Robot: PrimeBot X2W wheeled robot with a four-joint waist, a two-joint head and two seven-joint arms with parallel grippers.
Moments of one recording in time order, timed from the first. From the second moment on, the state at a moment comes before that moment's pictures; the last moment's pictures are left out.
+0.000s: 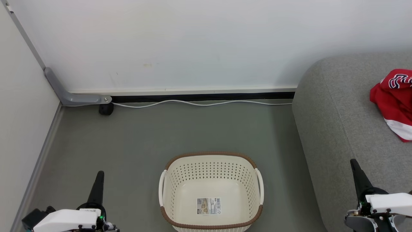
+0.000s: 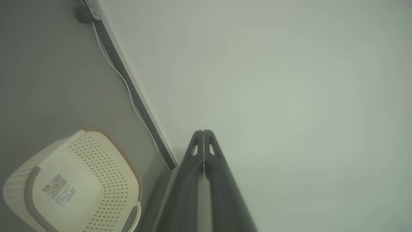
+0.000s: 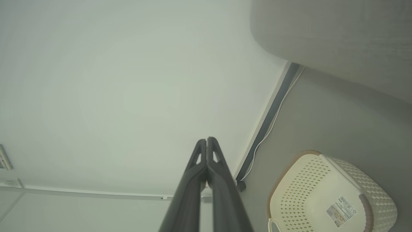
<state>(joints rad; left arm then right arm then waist) -0.03 0.03 0.07 0.30 -1.39 -0.11 0.05 -0.09 -0.05 -0.10 0.32 1.40 0.13 0.05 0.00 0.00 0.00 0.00</state>
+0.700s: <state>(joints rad) -0.05 0.03 0.08 0.28 -1.61 -0.12 0.11 -0.09 -0.04 -0.13 0.28 1.60 0.13 0.11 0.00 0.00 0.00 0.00</state>
